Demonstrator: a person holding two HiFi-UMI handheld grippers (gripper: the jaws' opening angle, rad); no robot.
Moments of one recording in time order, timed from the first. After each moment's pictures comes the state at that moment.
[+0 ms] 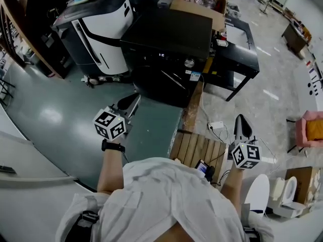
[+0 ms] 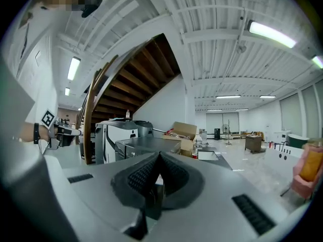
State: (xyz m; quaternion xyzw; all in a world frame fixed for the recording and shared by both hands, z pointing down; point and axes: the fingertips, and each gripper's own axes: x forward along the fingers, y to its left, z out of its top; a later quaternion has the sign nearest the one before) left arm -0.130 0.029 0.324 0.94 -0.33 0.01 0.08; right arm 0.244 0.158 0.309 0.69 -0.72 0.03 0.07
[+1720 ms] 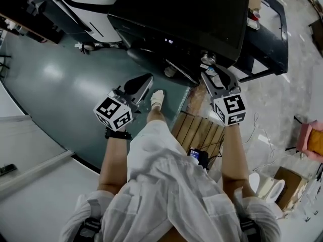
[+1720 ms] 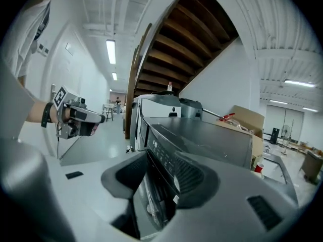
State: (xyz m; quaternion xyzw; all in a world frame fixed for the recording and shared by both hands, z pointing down) left arm -0.068 -0.161 0.406 0.94 -0.32 0.01 0.14; right arm 0.112 -0.193 0.421 0.45 -0.87 0.02 0.21
